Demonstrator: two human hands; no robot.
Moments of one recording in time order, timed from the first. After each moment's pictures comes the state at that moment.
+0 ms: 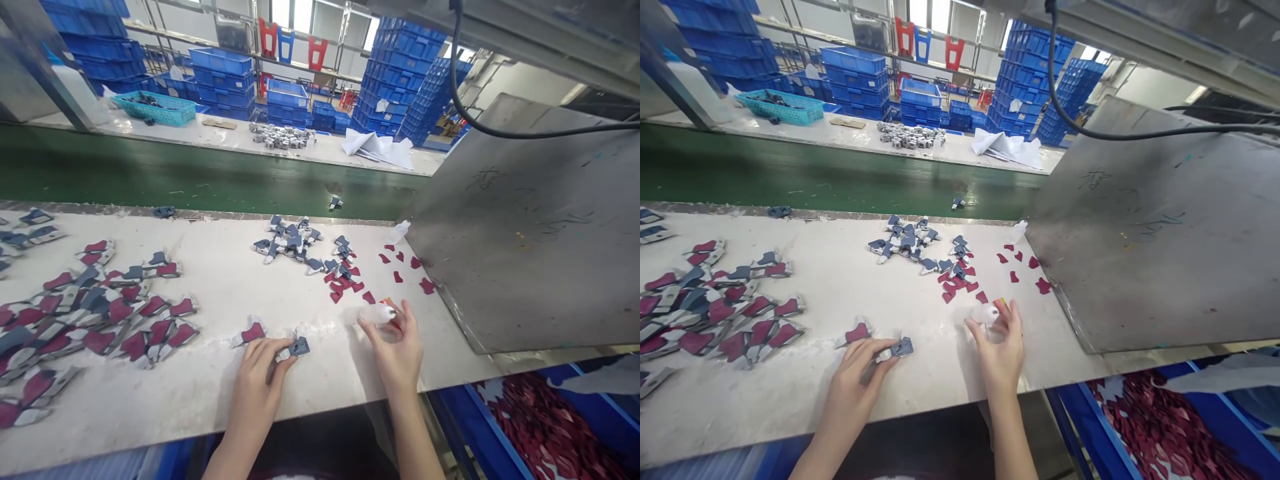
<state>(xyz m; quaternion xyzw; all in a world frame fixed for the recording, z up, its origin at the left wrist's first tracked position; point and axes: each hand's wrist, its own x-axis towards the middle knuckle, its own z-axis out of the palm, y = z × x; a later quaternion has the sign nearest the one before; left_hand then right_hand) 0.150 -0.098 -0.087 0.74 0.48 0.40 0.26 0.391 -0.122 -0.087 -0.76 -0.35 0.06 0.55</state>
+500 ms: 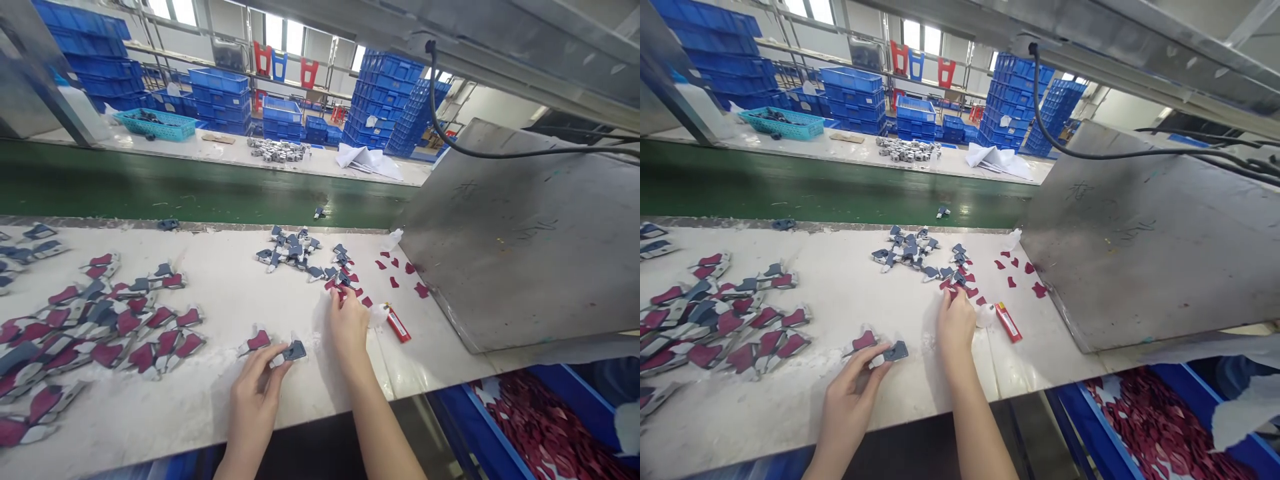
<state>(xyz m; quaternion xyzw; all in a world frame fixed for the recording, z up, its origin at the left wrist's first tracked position) 0.140 -0.100 -0.091 0.64 0.53 0.45 0.34 0.328 -0.036 -0.067 -0.84 -0.44 0.04 0.30</state>
